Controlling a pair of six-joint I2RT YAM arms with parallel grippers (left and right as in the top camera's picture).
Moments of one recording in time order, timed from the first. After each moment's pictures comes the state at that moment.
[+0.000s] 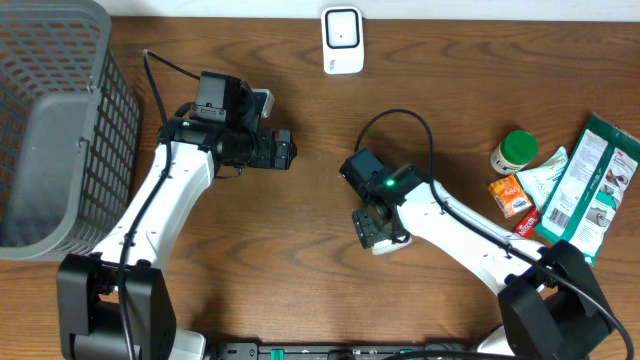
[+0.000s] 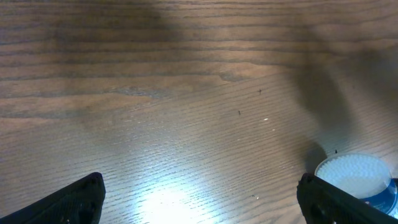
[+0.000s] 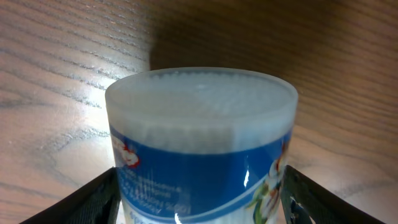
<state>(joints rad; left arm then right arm) -0.19 1.63 1.20 -0.69 0.35 -0.09 0.67 1.69 1.08 -0.92 0.11 0.38</state>
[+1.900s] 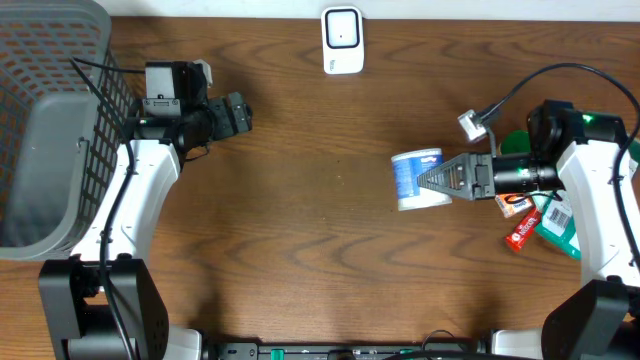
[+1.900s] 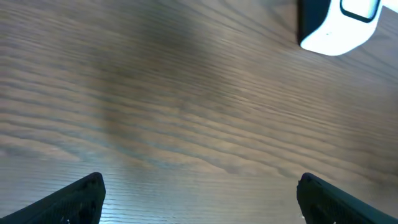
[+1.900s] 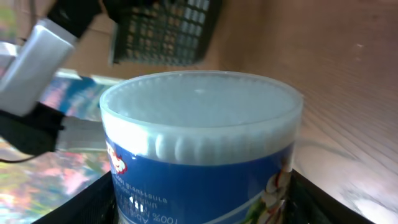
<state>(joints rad) 0.00 1.63 1.20 -0.50 0.24 -0.30 -0.13 1.59 1.33 -1.56 -1.21 -0.57</state>
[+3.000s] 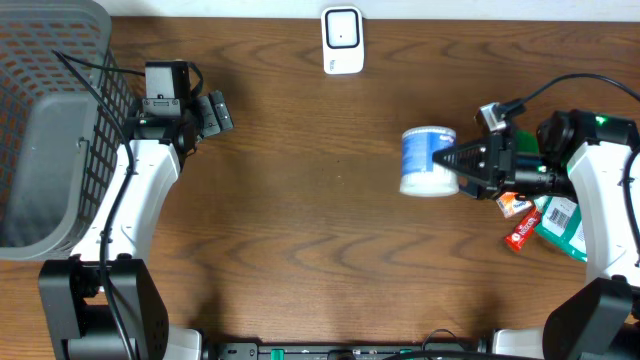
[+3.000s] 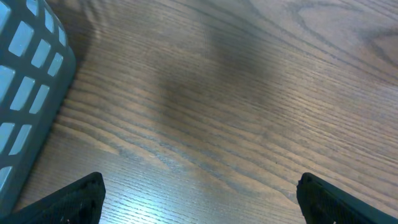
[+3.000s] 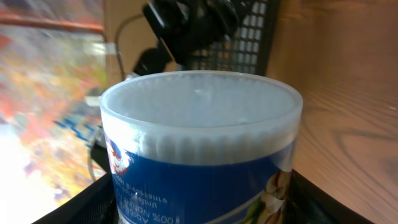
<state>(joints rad) 0.00 1.63 1.20 -0.50 -0.07 -0.30 -0.19 1.59 1.33 -1.68 -1.45 -0.47</state>
